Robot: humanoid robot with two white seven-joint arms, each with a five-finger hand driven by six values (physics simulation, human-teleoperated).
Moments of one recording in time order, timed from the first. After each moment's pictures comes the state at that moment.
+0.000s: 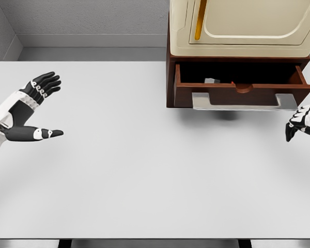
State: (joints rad) left arm 0.05 0.53 0.12 -1.75 0.54 -0.17 -0.61; right arm 0.07 -1.46 0.27 -1.76 0.09 -0.61 0.00
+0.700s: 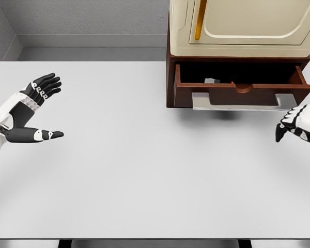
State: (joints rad) left arm 0.06 0.52 0.12 -1.76 0.54 -0.17 -0.61; right arm 0.06 -1.35 0.27 -1.77 0.10 -0.61 0.01
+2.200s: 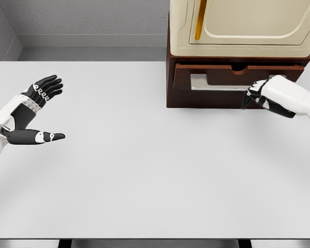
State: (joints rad) left arm 0.07 0.52 0.12 -1.77 0.53 -0.17 -0.61; right arm -0.41 -0.99 0.55 -1.53 0.18 -0.61 0.08
